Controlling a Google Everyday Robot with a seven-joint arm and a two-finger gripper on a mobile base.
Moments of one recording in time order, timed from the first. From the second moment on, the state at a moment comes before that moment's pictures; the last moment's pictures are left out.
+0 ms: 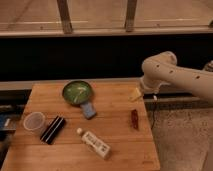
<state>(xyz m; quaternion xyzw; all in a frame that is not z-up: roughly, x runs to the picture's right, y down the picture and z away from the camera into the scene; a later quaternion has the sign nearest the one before) 0.188 0.054 0.753 -0.22 0.13 0.54 0.81</state>
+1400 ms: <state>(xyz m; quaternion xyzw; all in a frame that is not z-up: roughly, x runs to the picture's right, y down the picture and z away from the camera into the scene) 0.052 0.110 0.749 -0.29 0.07 0.37 0.88</state>
